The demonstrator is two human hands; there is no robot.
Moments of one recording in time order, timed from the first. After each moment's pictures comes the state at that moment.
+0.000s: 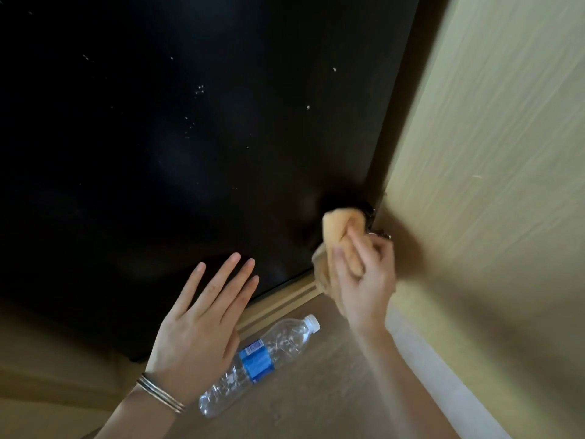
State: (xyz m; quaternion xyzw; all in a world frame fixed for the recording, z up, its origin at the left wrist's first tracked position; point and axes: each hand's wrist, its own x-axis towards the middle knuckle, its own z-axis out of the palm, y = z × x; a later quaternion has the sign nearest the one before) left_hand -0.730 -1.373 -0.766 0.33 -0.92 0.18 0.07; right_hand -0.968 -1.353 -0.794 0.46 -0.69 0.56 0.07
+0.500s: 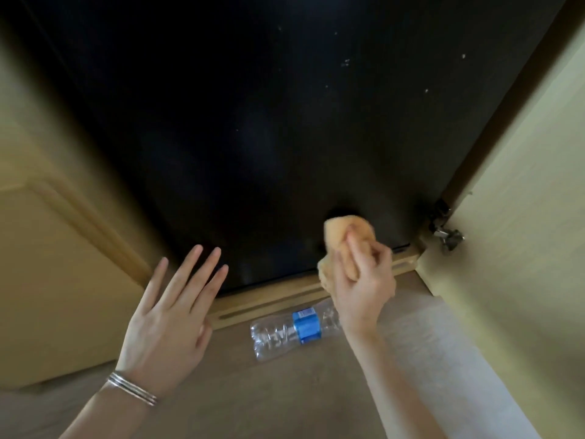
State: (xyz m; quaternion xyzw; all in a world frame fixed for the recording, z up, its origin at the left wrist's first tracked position) left_hand -0.621 -1.316 -0.763 0.50 -0.85 0.18 0.05; right_hand -0.882 -1.356 -0.815 0.54 -0.66 0.52 0.07
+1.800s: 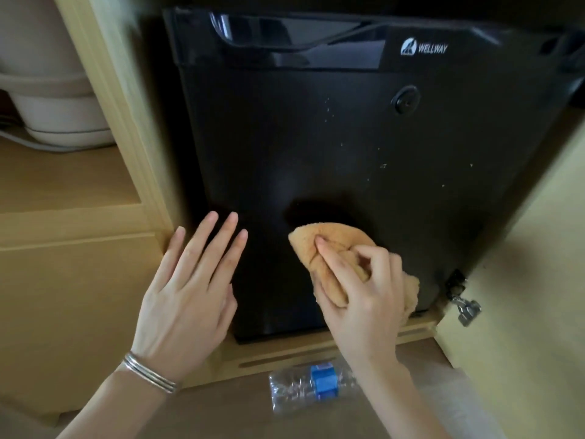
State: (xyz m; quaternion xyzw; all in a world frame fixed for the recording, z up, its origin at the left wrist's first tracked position) left_hand -0.624 -1.330 -0.661 0.53 -0.78 0.28 0.19; right_hand -0.837 -1.343 -0.683 0.68 -0.52 0.49 0.17
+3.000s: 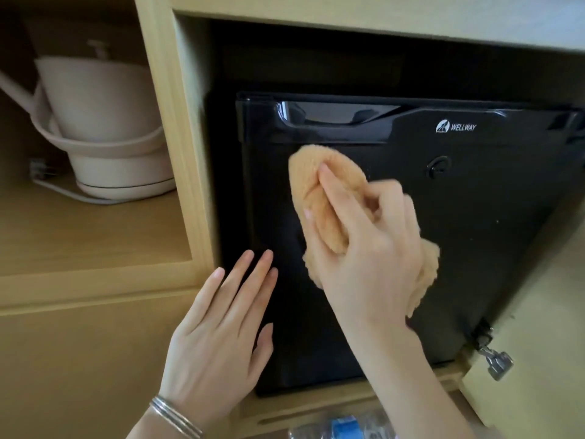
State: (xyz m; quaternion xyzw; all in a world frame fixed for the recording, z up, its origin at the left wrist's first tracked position) left_hand -0.612 -1.335 -0.642 0.51 -0.78 0.29 0.19; right_hand -0.773 -1.367 -0.568 0.63 -0.49 0.55 0.25
